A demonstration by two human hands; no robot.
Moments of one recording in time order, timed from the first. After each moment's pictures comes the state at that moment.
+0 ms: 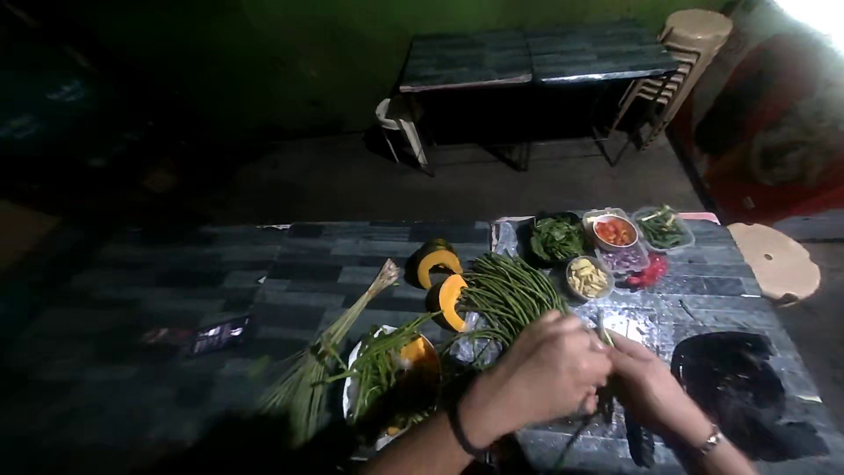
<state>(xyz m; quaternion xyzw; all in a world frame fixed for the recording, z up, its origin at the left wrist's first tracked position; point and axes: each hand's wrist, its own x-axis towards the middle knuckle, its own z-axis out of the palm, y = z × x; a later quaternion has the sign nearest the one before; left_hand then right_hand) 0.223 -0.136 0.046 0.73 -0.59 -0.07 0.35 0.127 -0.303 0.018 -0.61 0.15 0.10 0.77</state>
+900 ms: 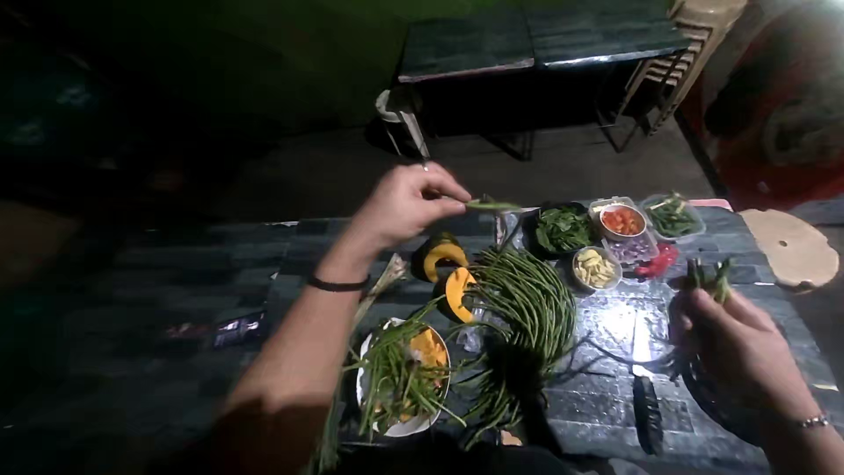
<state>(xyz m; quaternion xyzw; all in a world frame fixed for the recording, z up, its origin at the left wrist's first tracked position) 0.399 -0.051 0.122 0.83 -0.39 -0.09 0.39 0.126 -0.364 0.036 -0.66 0.21 -0.12 0.71</state>
